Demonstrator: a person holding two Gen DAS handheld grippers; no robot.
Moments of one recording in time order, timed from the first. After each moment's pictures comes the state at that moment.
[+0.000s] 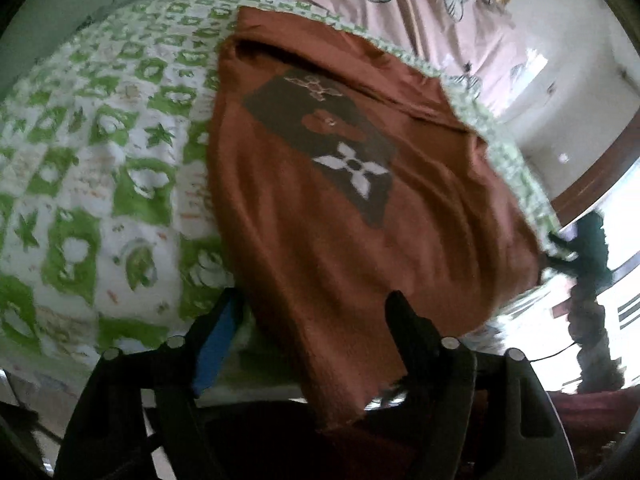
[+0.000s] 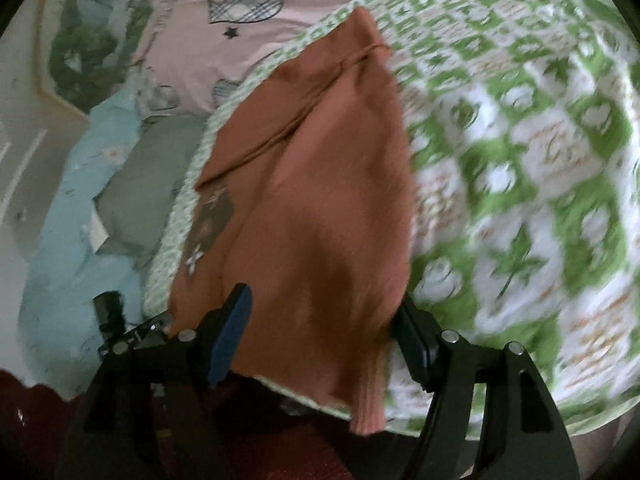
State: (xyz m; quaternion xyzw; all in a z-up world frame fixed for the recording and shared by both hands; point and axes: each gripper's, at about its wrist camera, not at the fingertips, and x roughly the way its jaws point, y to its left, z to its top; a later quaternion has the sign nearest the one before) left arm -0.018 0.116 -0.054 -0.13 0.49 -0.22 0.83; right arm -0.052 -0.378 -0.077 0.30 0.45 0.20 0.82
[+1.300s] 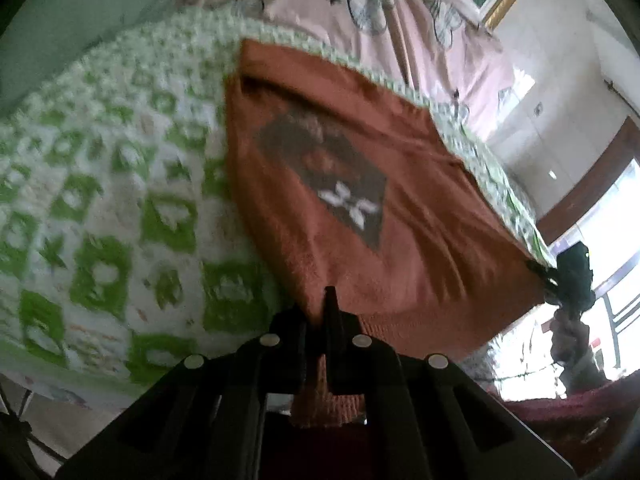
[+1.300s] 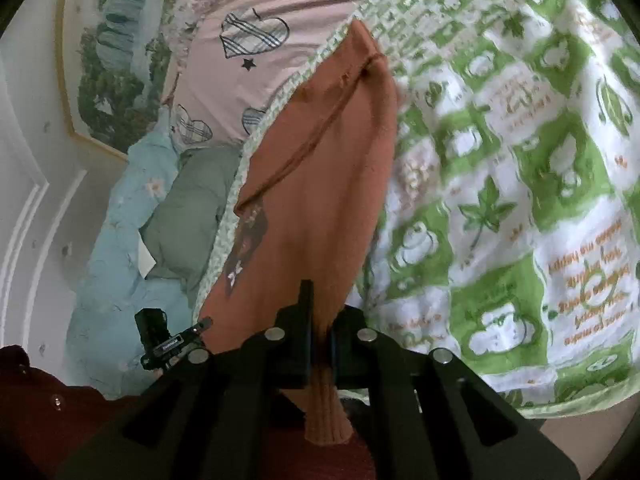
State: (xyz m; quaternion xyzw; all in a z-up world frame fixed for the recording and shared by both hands) left arm -0.018 0.130 -0.030 -0.14 0.44 -0.21 0.86; right arm -0.071 -0.404 -0.084 0.38 0.39 0.23 0.81
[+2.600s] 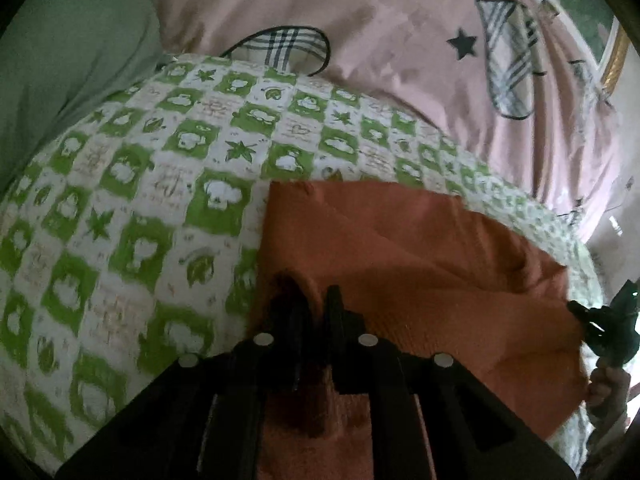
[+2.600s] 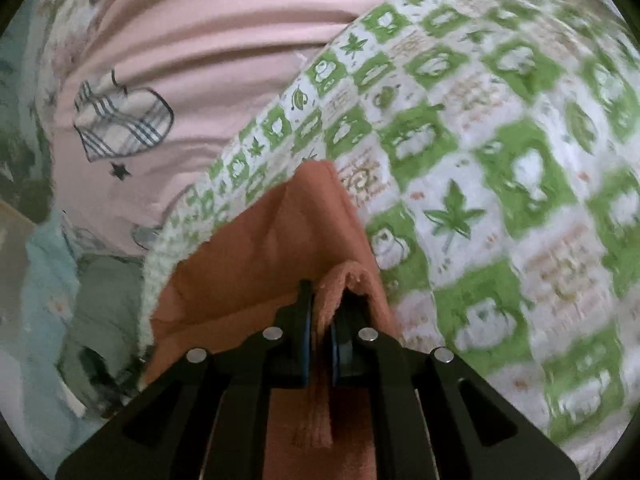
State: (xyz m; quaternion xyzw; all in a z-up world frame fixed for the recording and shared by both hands) left arm 0.354 0.098 -0.040 -0.14 0.42 -0.08 0.89; right arm 0.278 -0.444 -0.062 0.36 0.41 0.07 0.84
